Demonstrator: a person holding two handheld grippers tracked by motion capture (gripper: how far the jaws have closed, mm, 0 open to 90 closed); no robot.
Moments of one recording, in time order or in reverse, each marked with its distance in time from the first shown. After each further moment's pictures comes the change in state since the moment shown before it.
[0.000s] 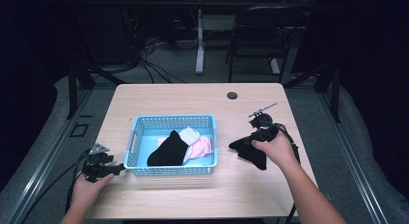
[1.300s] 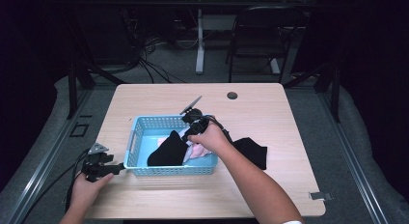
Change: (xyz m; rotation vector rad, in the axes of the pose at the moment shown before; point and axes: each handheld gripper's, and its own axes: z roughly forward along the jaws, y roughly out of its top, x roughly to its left) left arm 0.001 0.001 -0.002 -0.011 -0.011 -0.001; right arm 0.133 0.101 0.095 0.085 0.217 -0.191
